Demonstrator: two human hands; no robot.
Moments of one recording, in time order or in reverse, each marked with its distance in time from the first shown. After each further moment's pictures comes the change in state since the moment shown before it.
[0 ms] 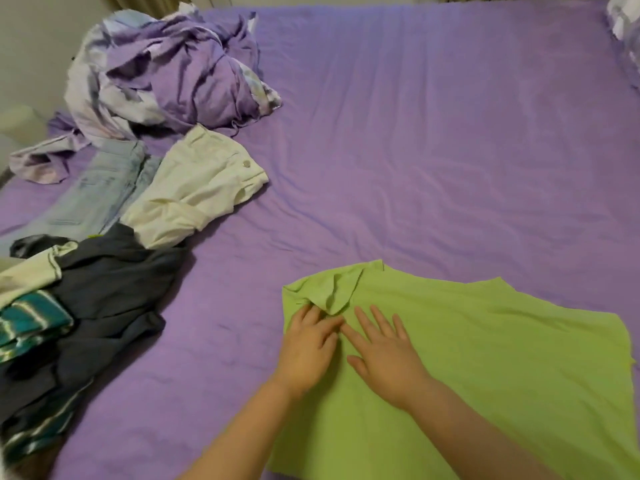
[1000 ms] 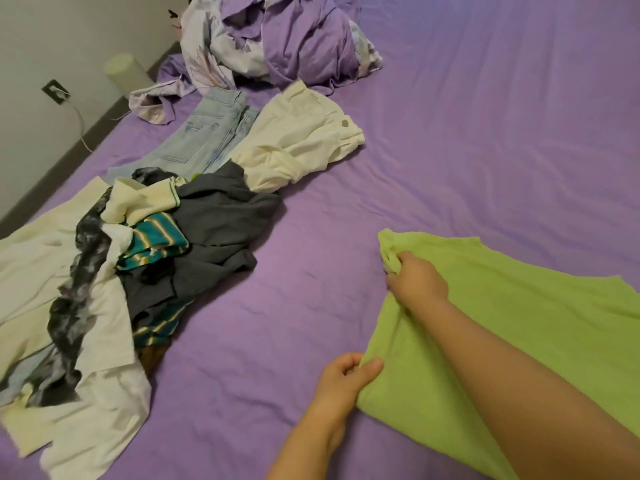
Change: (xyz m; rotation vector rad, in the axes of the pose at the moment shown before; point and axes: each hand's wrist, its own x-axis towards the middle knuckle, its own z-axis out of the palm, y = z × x) left_hand -0.131 -0.035 0.008 -1.405 0.052 -0.704; right_hand 0.080 -0.086 -0.043 0.427 0.127 0.390
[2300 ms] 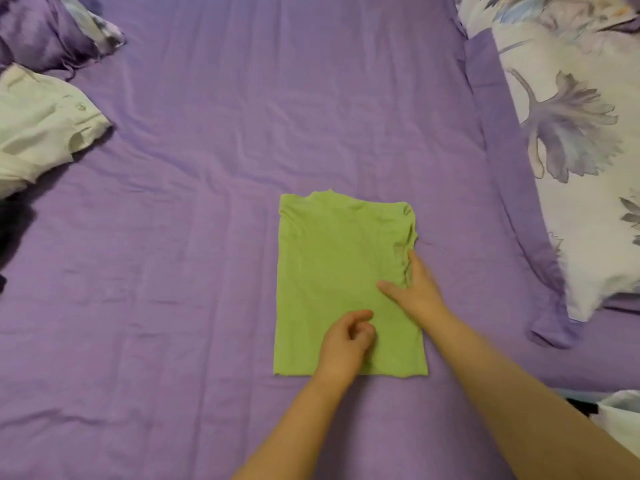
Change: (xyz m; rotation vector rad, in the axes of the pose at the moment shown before) left_hand -0.059 -0.144 0.295 0.537 -0.320 0.161; right_hand -0.162 0.378 -0.106 0.412 0.138 0.356
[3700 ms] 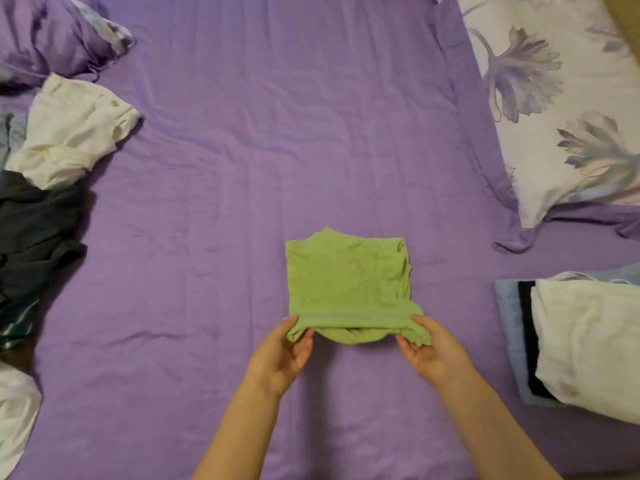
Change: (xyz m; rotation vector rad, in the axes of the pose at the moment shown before) left_hand -0.167 -0.009 -0.117 -0.826 0.185 -0.593; right_hand -0.249 0.008 0.013 1.582 0.006 0.816
